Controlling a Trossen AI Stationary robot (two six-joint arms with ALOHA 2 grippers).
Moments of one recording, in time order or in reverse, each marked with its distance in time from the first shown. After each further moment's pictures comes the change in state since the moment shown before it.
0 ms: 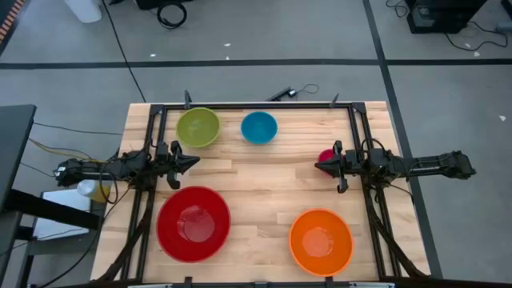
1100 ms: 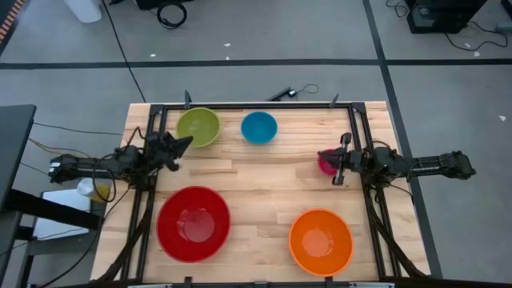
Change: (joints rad) left arm -0.001 0.191 0.128 0.217 -0.311 -0.127; right arm -0.002 0.000 0.000 0.142 0.190 -0.373
